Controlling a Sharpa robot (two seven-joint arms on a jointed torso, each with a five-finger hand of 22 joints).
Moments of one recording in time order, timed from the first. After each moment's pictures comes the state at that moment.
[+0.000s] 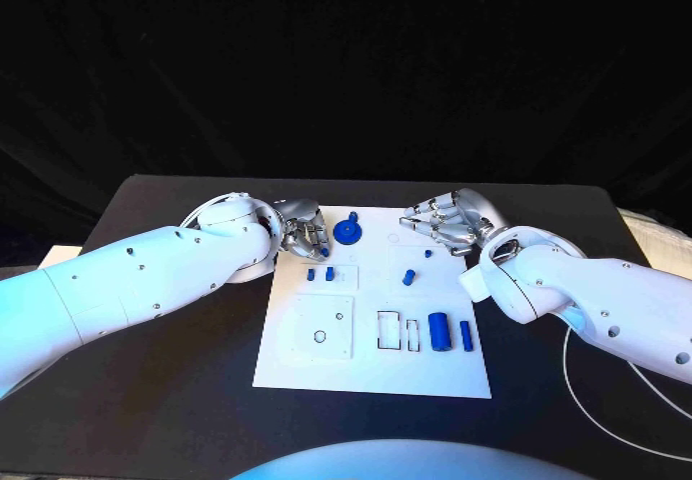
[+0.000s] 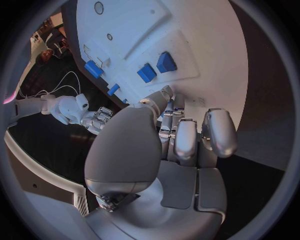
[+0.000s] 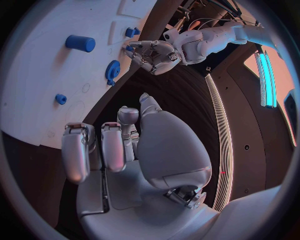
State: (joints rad) left arm 1.19 -0.58 0.00 1.28 -1.37 -0.02 -0.21; left_hand 1.46 -0.14 0.43 0.04 0.08 1.16 0.12 0.13 0.09 1.25 0.05 0.17 0.08 1.47 -0.03 1.30 1.05 0.09 1.46 0.07 1.19 1.31; right arm 0.92 -0.90 0.23 1.66 -0.90 -0.54 -0.13; right_hand 1.38 -0.03 -0.04 0.26 0.31 0.99 0.14 0.08 0.07 1.29 0.05 0.90 1.06 1.47 -0.02 1.39 1.25 0.05 1.44 0.08 1.45 1.31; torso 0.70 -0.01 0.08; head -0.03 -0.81
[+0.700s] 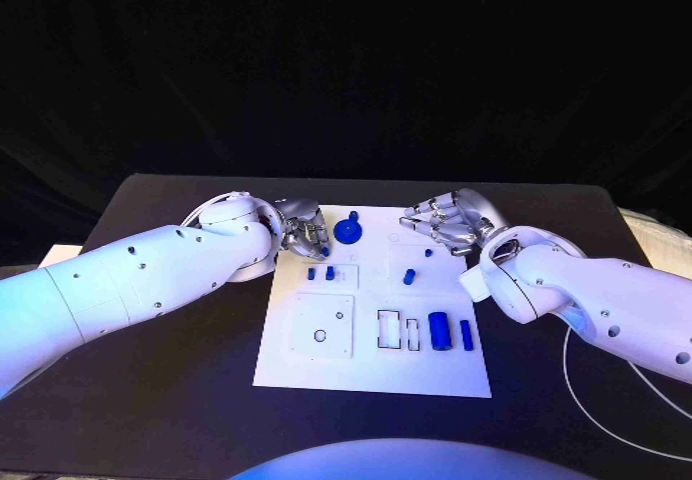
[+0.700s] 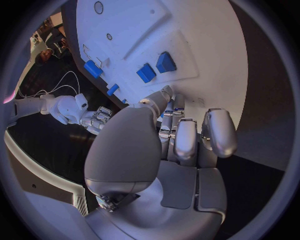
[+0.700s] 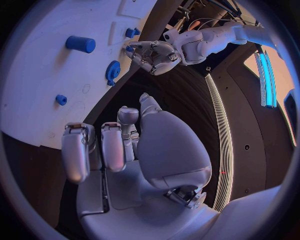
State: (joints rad) left arm 1.19 -0.58 0.00 1.27 -1.37 -0.02 -0.22; left_hand 1.45 -0.14 0.43 0.04 0.08 1.16 0.12 0.13 0.09 1.25 0.05 0.15 0.09 1.47 -0.03 1.30 1.05 0.09 1.46 0.07 1.19 1.31; right arm 0.92 -0.90 0.23 1.66 -0.90 -0.54 -0.13; right_hand 1.38 -0.03 -0.04 0.26 0.31 0.99 0.14 0.08 0.07 1.29 0.05 0.90 1.06 1.47 -0.02 1.39 1.25 0.05 1.44 0.08 1.45 1.31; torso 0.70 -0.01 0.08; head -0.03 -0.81
